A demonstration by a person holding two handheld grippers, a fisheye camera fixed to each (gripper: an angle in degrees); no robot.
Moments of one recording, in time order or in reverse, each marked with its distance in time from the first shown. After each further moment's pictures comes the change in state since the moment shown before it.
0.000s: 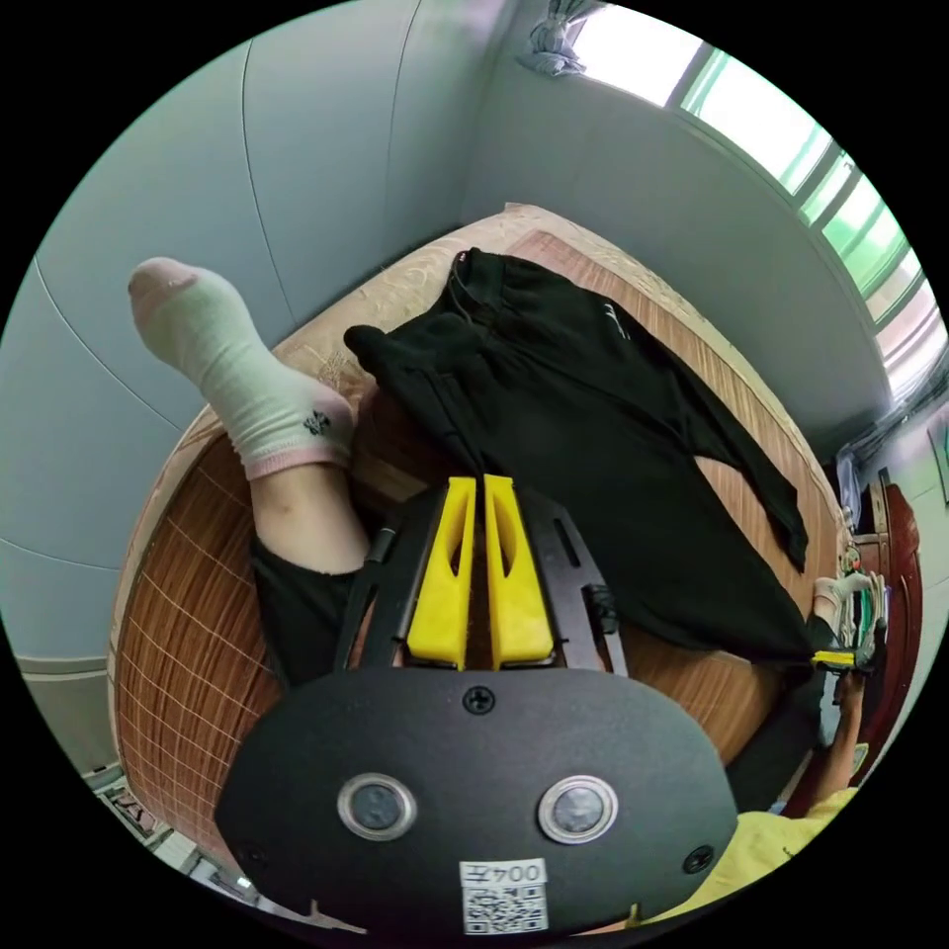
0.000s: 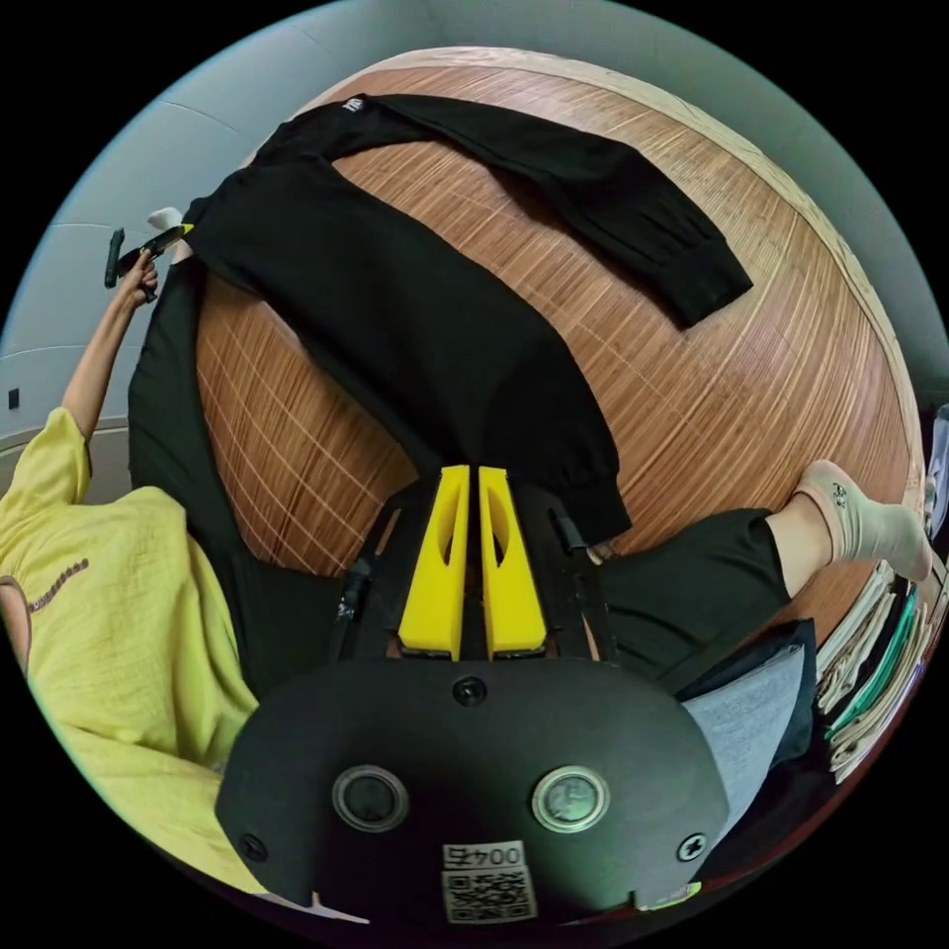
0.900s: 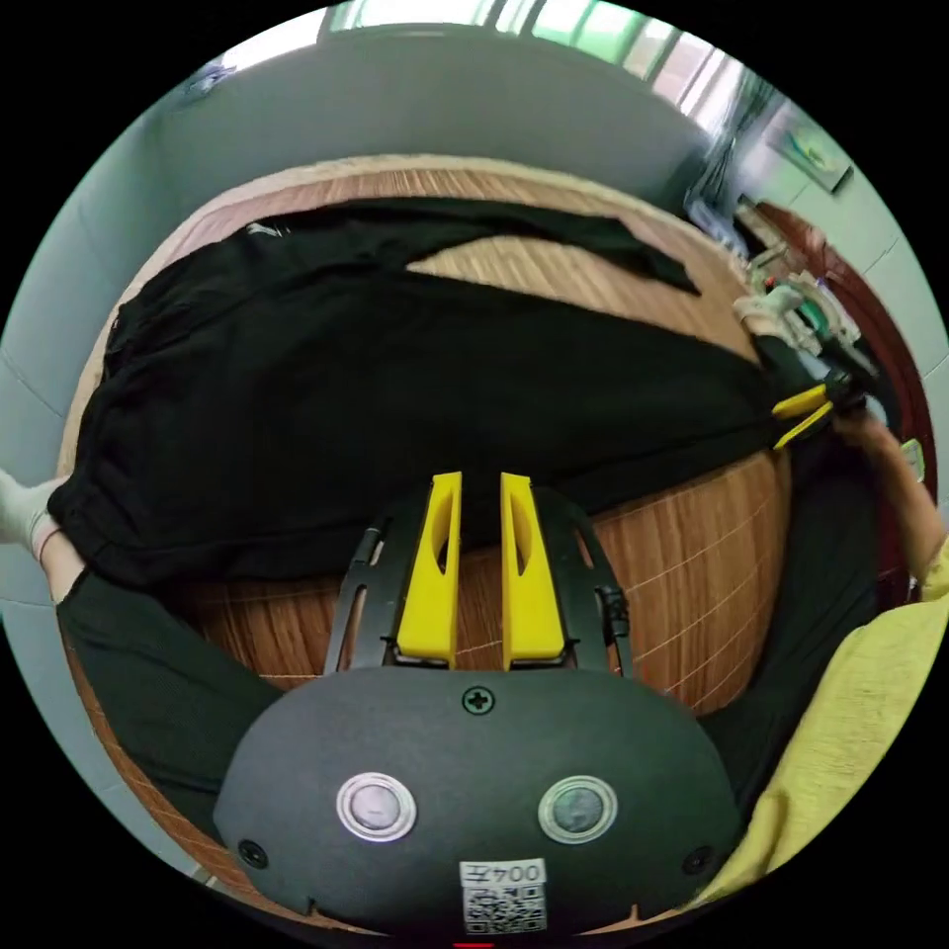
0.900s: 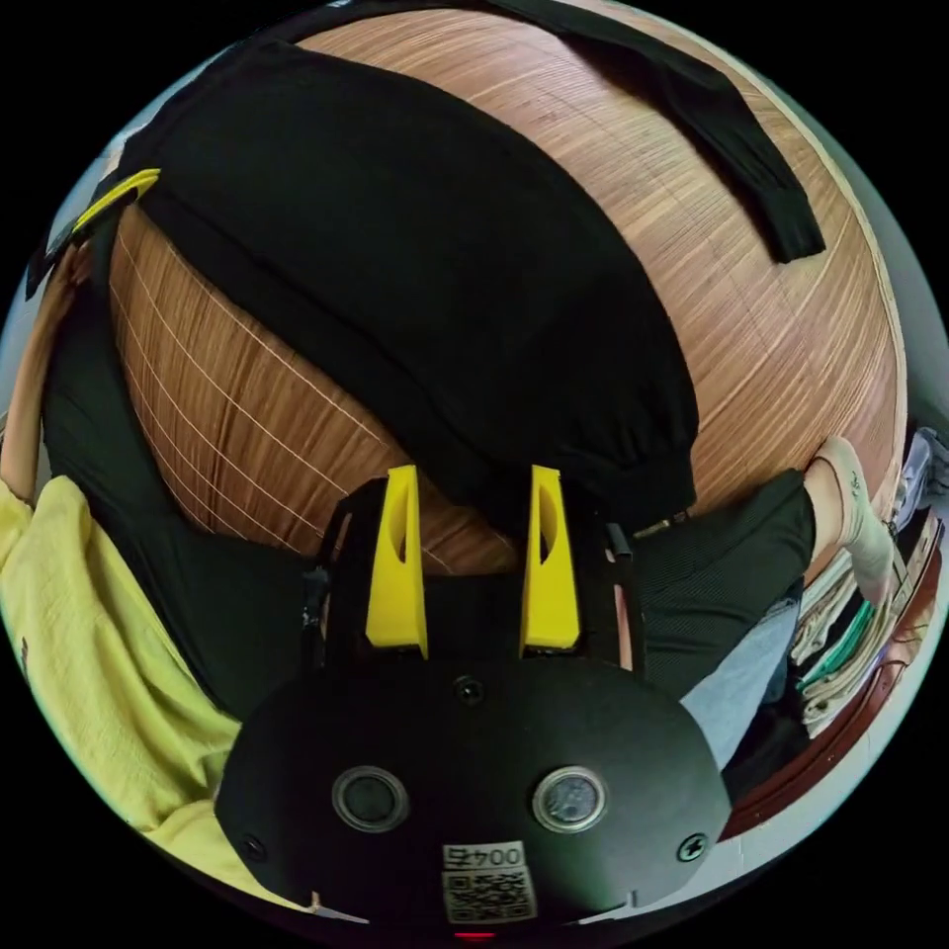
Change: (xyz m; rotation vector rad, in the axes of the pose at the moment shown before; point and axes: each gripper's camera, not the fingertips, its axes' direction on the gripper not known) left arm 0.186 0.144 0.076 -0.159 0.137 0.644; right arm -0.077 0.003 0.085 -0.286 0.191 0.002
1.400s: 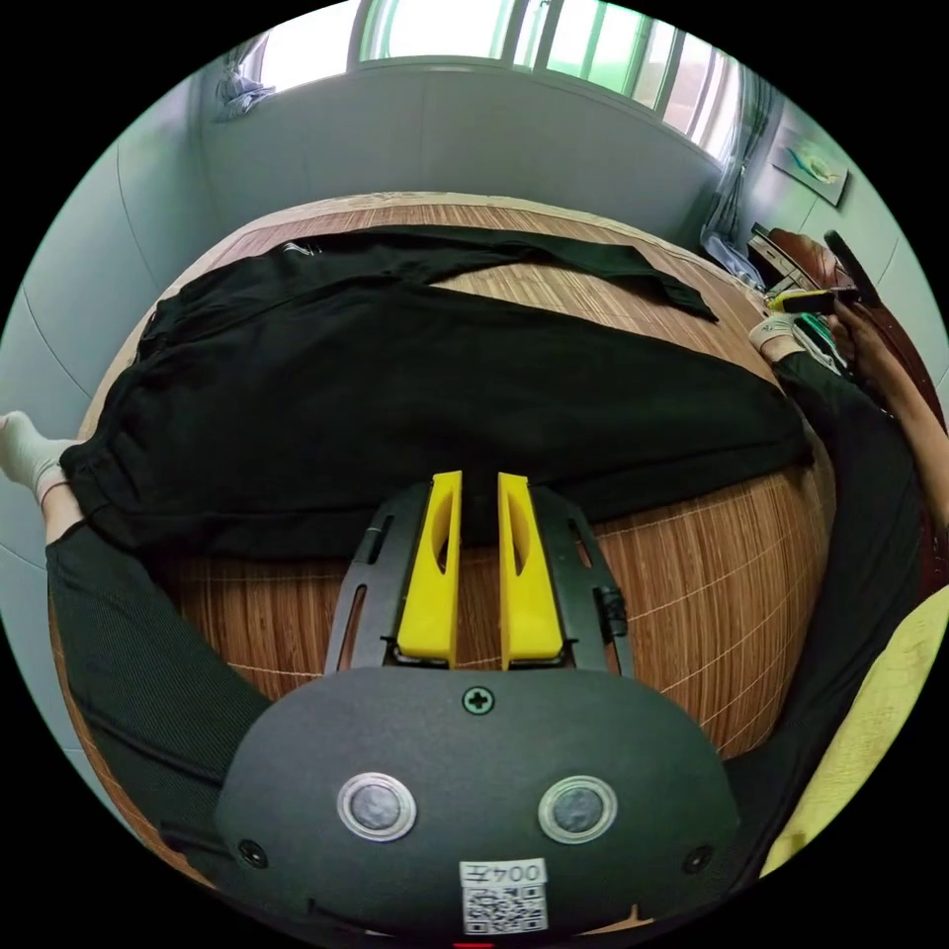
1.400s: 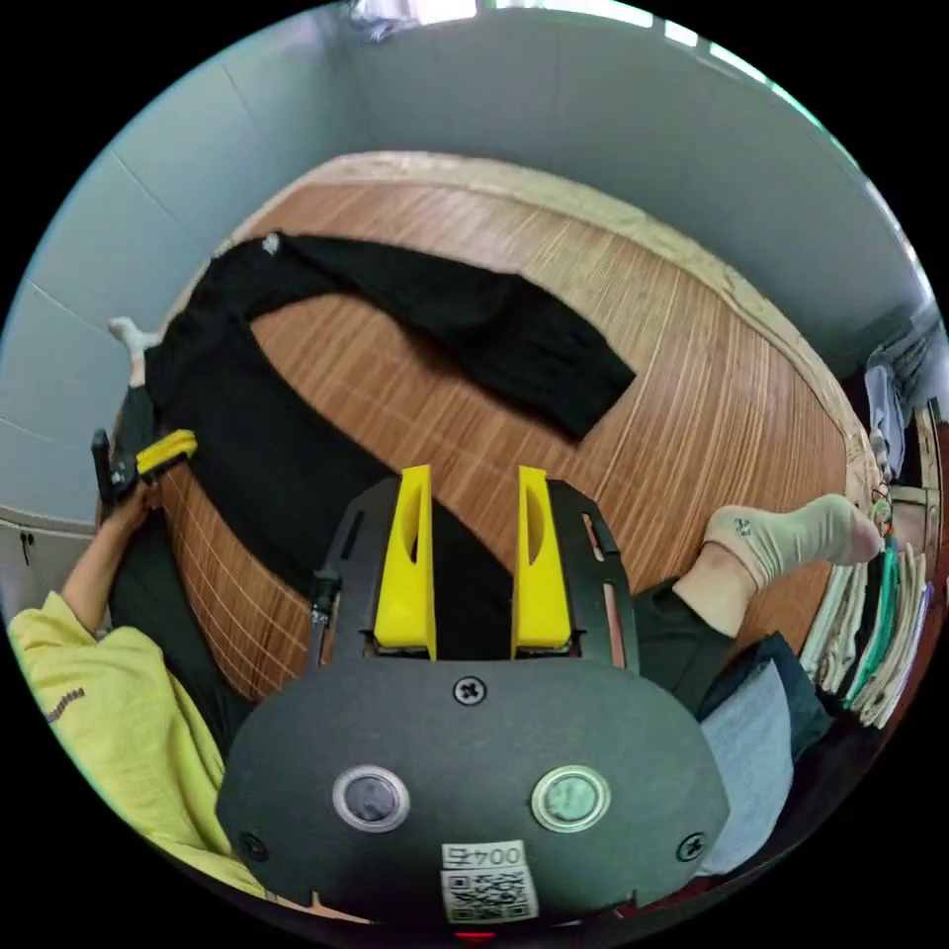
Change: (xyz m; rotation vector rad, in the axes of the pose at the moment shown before) left arm -0.001 0.033 0.010 0.171 -0.060 -0.065; right arm 0.096 0.039 -0.135 0.644 -0.096 0.227
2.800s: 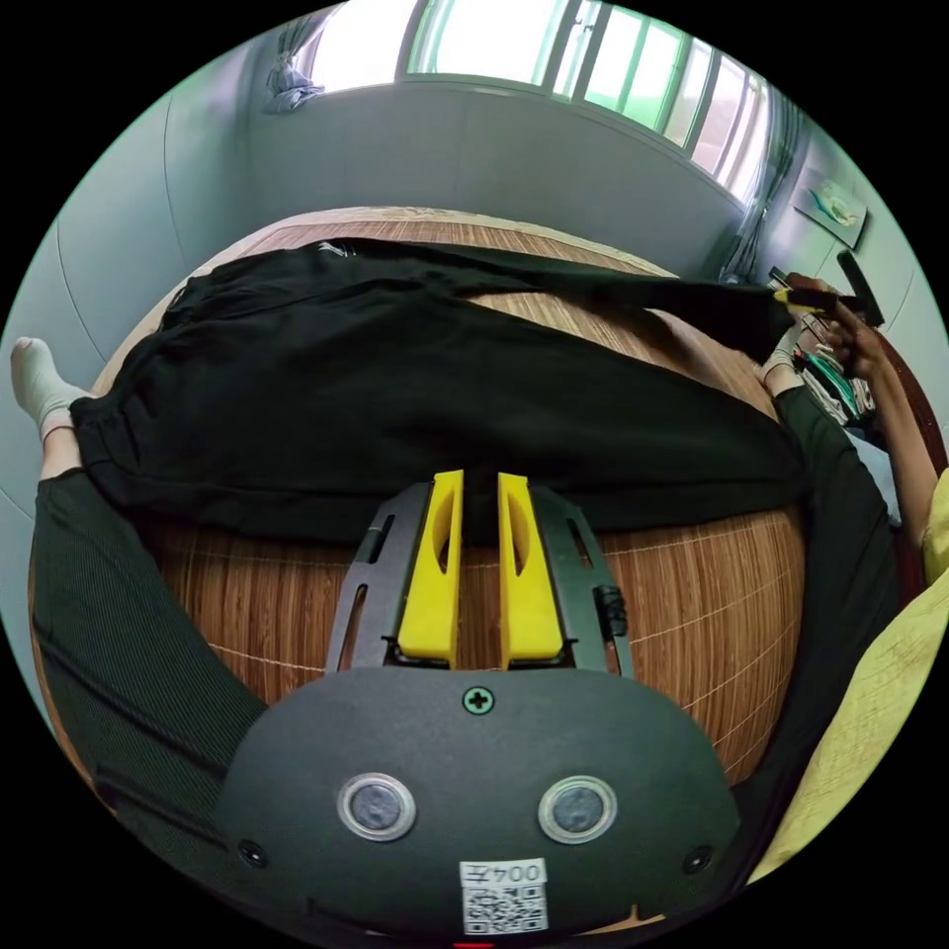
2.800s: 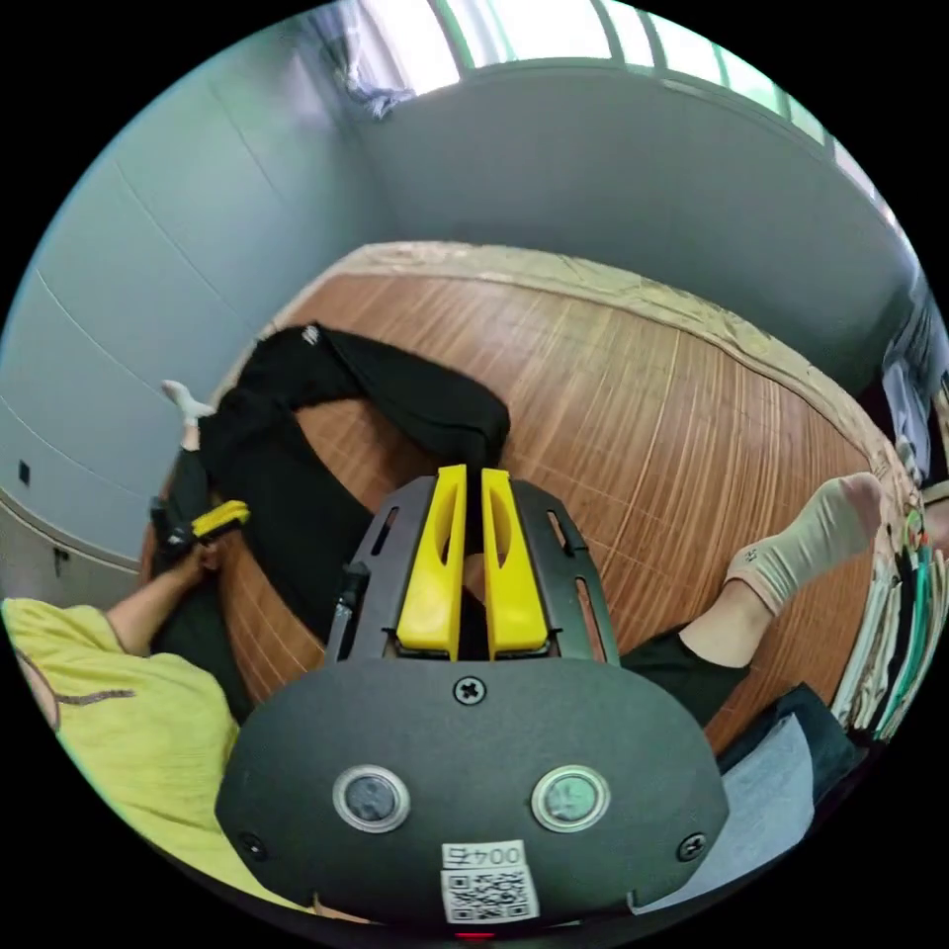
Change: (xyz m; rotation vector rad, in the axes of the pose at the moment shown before) left arm -0.044 0.002 0.015 0.084 -0.007 -0.102; right arm 0.035 0.037 -0.091 0.200 -0.156 0.028
